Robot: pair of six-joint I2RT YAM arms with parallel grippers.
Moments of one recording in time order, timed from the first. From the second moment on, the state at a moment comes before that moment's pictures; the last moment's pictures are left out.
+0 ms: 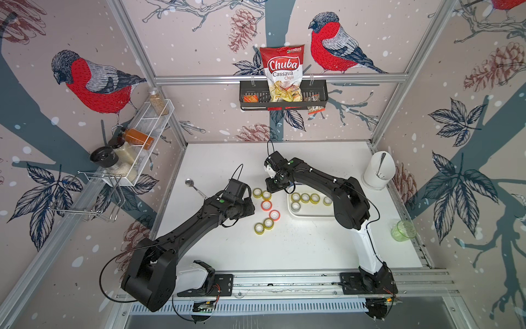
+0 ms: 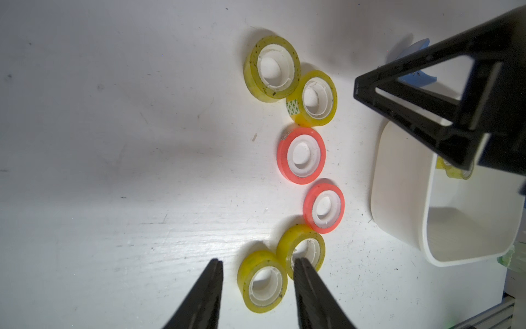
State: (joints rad) left arm -0.48 1.27 0.78 -0.55 0.13 -0.68; right arm 0.79 2.24 1.88 -0.82 -0.13 0.23
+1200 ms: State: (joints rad) left arm -0.47 1.27 0.80 -0.55 0.14 -0.67; right arm 0.80 2.30 1.92 -0.83 -0.15 0.24
